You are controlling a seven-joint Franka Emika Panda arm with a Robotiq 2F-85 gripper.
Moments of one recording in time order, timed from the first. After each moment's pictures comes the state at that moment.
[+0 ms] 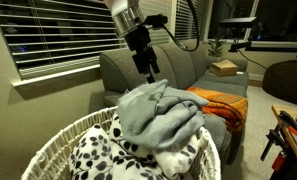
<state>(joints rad) 0.08 0.53 0.02 -1.62 -0.15 1.78 -0.07</state>
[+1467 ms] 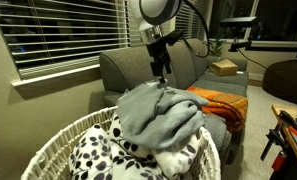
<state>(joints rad) -0.02 0.53 -0.10 -1.75 -0.22 2.04 -0.02</state>
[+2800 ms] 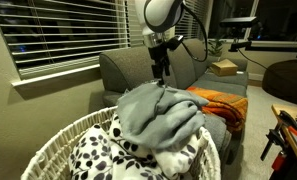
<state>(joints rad) -0.06 0.57 -0.10 -1.75 -0.21 2.15 -0.08</state>
